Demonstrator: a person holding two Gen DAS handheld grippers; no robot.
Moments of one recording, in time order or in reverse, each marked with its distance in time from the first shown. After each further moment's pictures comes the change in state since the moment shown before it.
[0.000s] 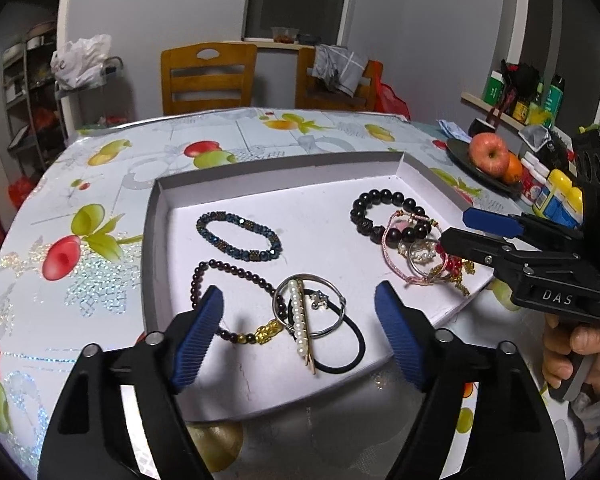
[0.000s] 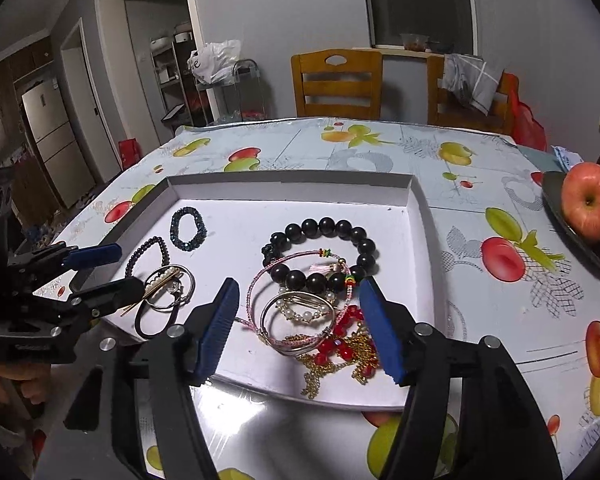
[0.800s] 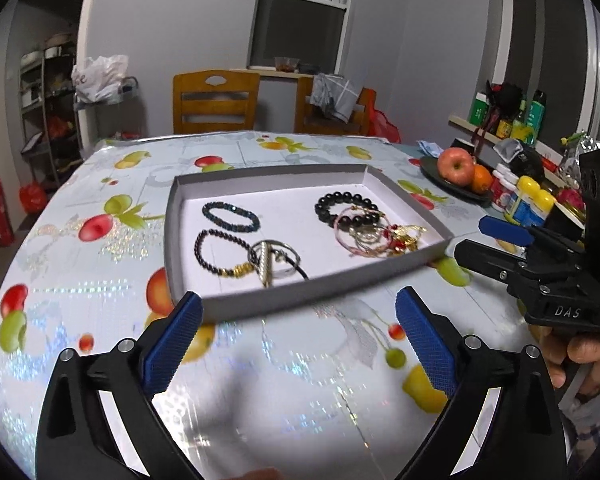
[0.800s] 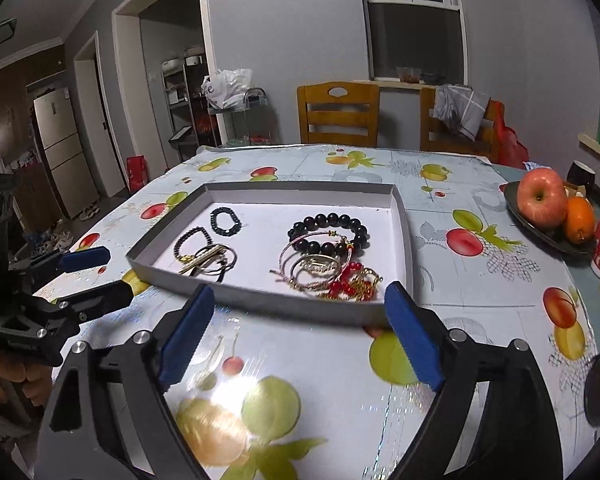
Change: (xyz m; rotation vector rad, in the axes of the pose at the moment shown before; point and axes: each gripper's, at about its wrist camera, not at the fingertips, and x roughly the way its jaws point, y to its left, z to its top) left arm -0.079 -0.037 -0.048 -0.020 -0.108 0.016; right arm -0.088 0.021 -0.046 -0.033 -0.120 -0.008
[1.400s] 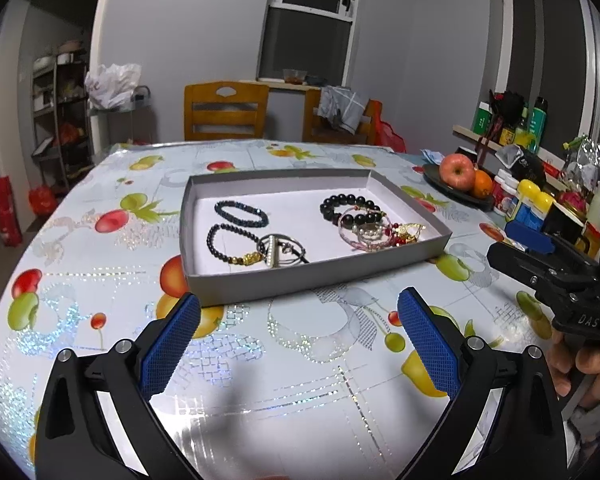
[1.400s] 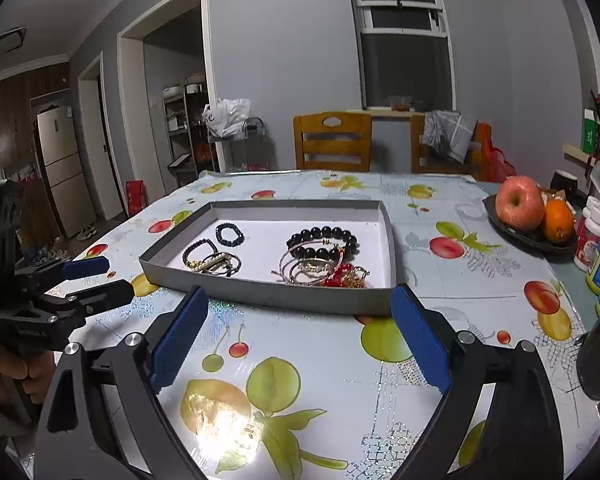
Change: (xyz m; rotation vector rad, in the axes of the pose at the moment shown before) left arm -0.015 -0.001 -0.016 -0.004 -0.058 0.037; right arm -0.033 0.004 -0.023 0.001 -0.125 -0.022
